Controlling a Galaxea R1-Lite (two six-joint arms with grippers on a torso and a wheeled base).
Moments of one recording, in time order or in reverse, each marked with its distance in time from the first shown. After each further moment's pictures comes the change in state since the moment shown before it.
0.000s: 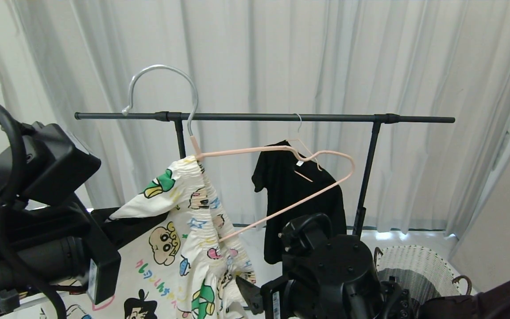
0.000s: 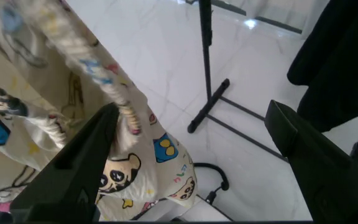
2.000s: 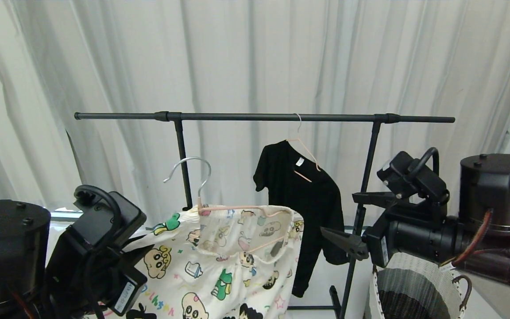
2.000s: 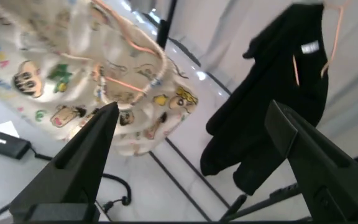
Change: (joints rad) left arm 0.035 0.105 0.256 -0.202 0.290 0.050; right arm -0.389 -0.416 0.065 0.240 0.347 -0.544
